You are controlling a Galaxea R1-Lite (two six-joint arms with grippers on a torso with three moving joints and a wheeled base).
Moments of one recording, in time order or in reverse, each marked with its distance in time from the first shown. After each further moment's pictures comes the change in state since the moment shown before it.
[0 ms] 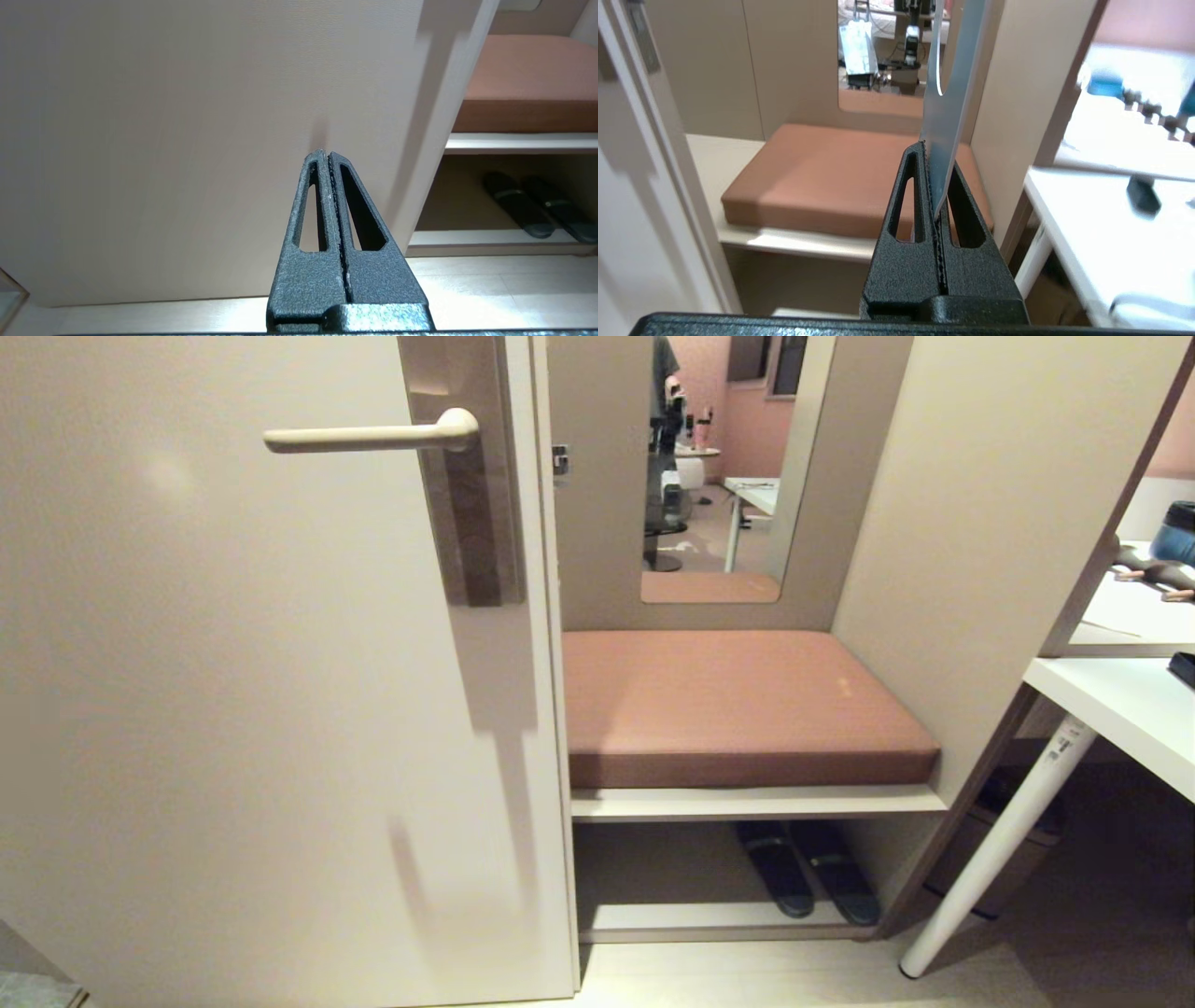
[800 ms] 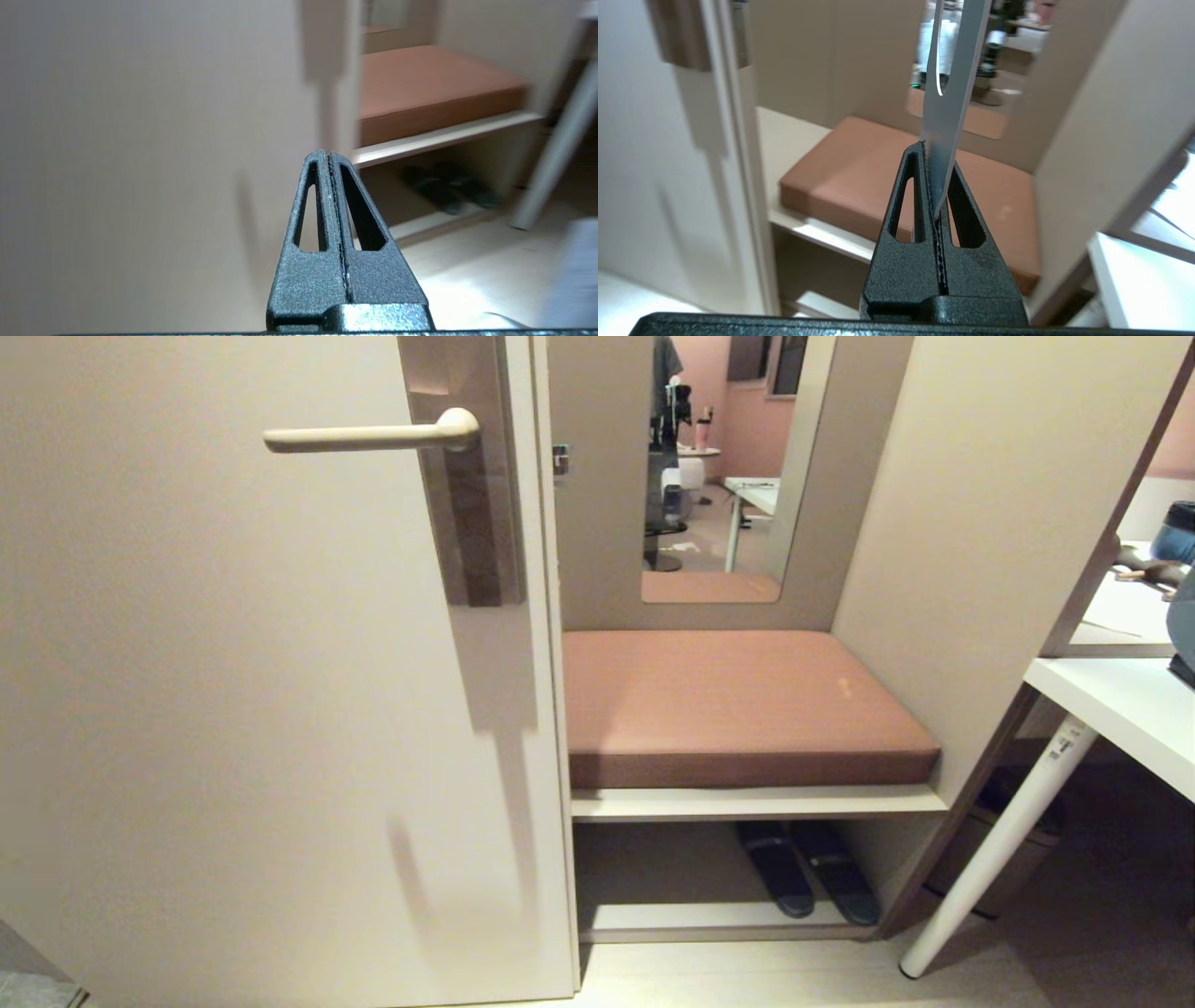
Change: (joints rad) left arm -0.010 0.134 -0.209 0.018 -0.306 0.047; right arm 0.001 0.240 -0.181 -0.006 0.260 -0.057
